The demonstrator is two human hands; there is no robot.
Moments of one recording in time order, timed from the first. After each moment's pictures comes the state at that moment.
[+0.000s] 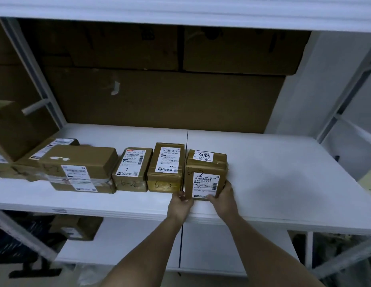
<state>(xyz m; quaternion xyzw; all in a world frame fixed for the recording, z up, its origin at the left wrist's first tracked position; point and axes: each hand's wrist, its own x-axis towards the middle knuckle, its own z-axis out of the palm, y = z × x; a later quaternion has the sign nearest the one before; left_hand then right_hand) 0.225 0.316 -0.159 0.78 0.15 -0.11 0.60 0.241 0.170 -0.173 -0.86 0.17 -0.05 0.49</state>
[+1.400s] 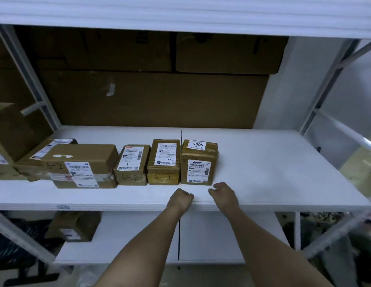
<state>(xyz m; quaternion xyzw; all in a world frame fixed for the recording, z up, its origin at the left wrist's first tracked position) 0.203 0.321 -0.138 0.83 0.10 -0.21 0.50 0.186 0.174 -0.138 -0.88 0.21 0.03 0.43</state>
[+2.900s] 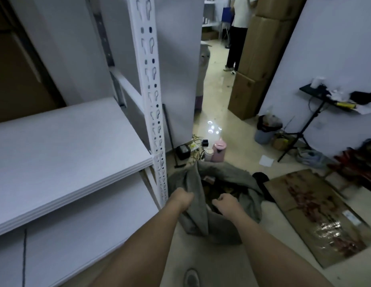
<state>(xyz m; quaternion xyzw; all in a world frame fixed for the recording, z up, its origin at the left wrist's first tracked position) 0.001 -0.332 -0.221 0.83 -0.13 -0.42 0.34 -0.120 -0.448 -0.221 -0.78 0.47 0.12 0.40</state>
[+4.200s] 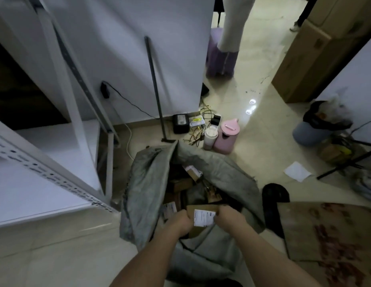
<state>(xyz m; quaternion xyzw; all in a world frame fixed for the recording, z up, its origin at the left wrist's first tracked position) -0.023 -0.694 -0.550 0.85 -0.03 -0.49 0.22 -0.068 -0.854 -0.574 -0.88 0.25 0.36 0.18</state>
